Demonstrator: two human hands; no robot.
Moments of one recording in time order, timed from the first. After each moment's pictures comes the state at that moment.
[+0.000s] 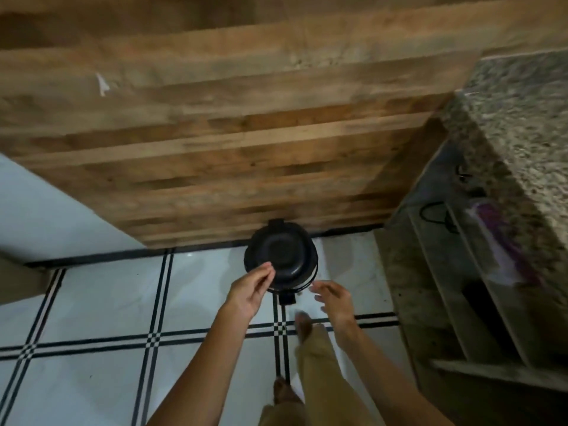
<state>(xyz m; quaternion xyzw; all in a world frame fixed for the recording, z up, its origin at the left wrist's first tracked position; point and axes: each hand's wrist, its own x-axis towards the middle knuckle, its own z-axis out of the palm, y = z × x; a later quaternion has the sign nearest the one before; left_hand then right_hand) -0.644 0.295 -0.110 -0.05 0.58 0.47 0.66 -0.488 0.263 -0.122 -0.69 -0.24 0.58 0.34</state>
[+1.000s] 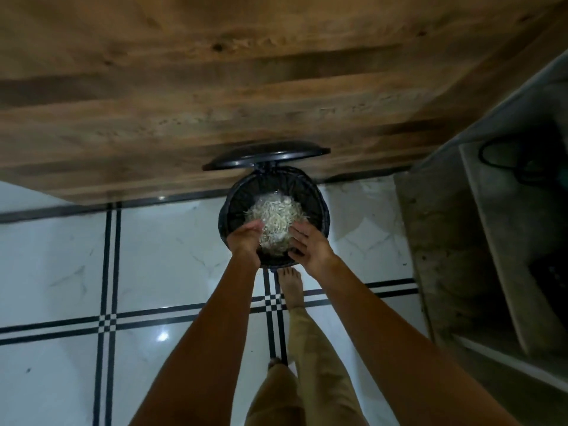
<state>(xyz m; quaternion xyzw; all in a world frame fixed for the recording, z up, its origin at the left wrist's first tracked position) -0.678 0.454 -0.419 0.02 0.73 0.35 0.59 -0.556 0.445 -0.385 -0.62 -0.01 0.73 0.29</state>
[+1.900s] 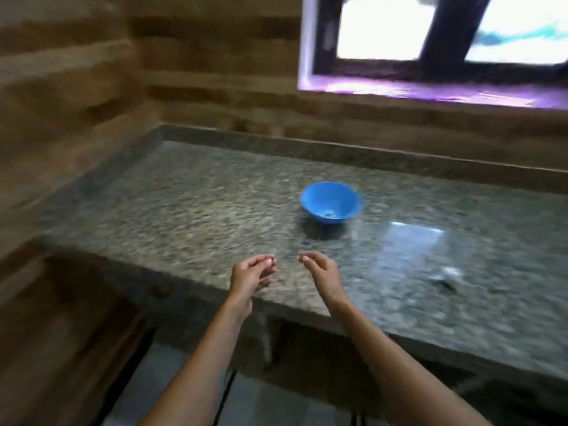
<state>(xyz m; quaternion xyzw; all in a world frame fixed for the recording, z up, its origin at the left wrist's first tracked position) -0.175 0.145 0.025 0.60 0.31 0.08 0.73 -0.112 0.008 0.018 -0.76 -0.10 0.17 0.62</state>
